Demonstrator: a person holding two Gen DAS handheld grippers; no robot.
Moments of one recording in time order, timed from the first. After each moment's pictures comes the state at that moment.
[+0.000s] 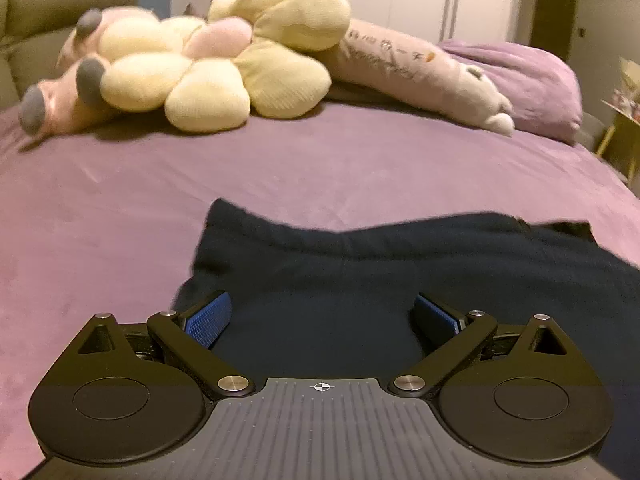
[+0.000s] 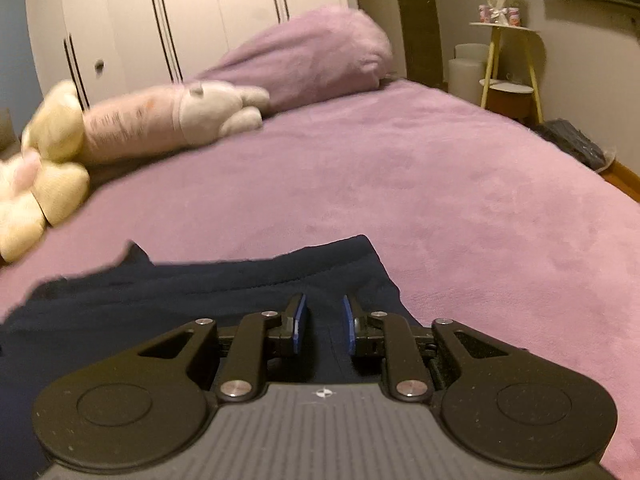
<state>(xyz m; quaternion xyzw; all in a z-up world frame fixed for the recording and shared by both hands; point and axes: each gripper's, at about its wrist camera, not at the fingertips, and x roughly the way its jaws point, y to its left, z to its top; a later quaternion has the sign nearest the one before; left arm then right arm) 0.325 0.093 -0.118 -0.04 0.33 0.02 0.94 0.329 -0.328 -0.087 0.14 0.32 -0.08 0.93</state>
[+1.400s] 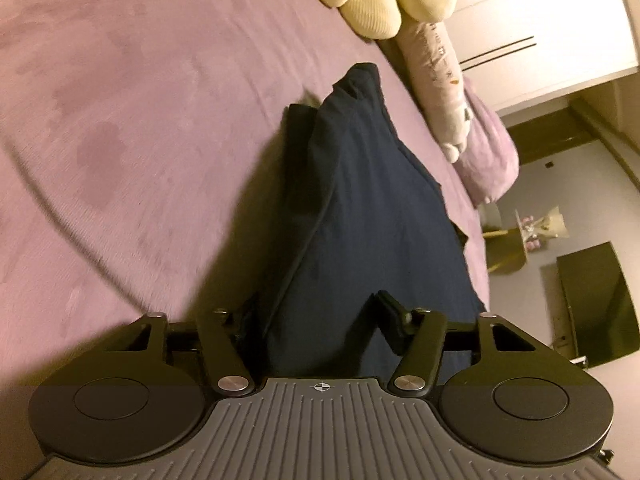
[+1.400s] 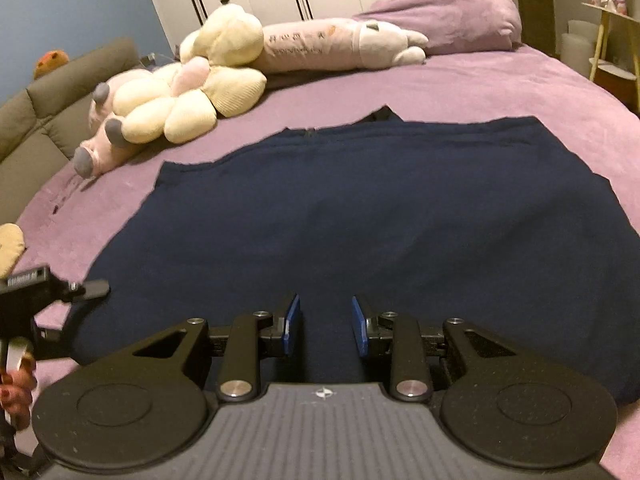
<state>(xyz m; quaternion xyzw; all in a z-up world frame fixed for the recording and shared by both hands) 0.200 0.234 -0.154 -0.44 0.42 -0.10 0.79 0.174 -0.182 -0.042 0.11 0.40 0.09 0.90</state>
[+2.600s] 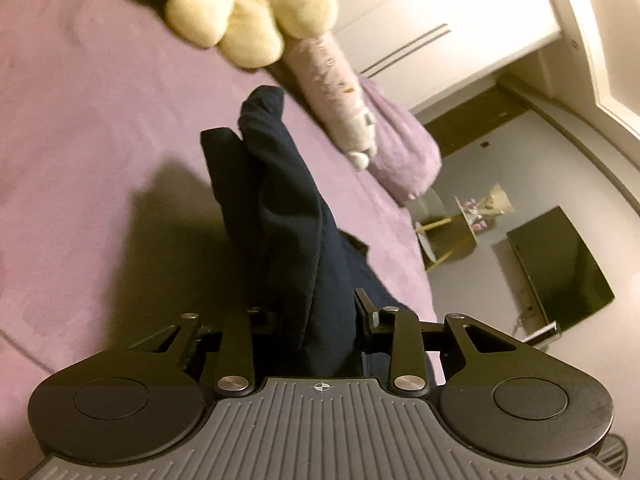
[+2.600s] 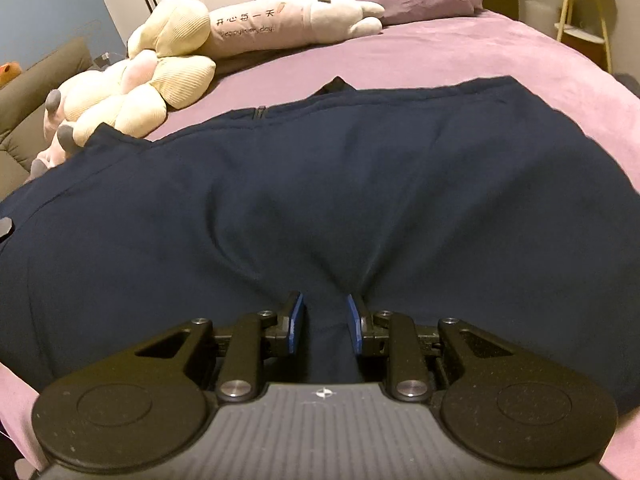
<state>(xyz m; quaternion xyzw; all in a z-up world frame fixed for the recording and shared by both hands) 0.204 0.198 -0.058 -0.39 0.35 -0.18 0.83 0.202 -0.197 -0.062 0.14 0.43 0.04 0.89</state>
